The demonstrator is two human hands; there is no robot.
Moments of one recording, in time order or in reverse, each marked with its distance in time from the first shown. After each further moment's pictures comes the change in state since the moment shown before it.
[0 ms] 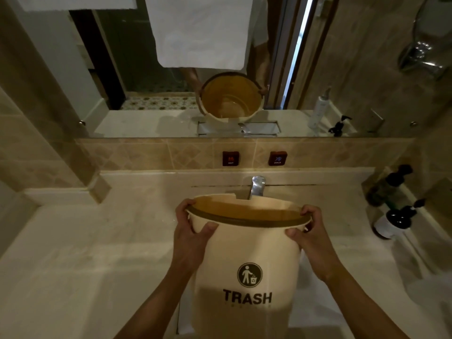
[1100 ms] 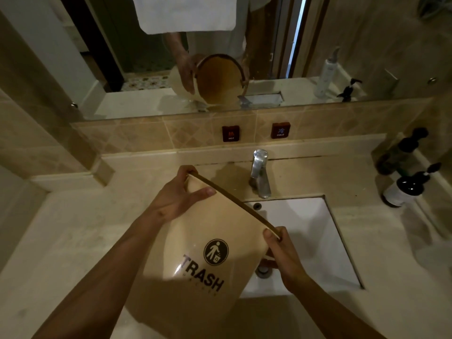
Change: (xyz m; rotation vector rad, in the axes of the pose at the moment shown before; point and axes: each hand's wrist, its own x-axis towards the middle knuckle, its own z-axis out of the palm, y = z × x) left_hand 0.052 0.026 -0.034 0.503 -0.381 -0.115; right_hand -0.045 0.088 0.052 0.051 -0.031 0.371
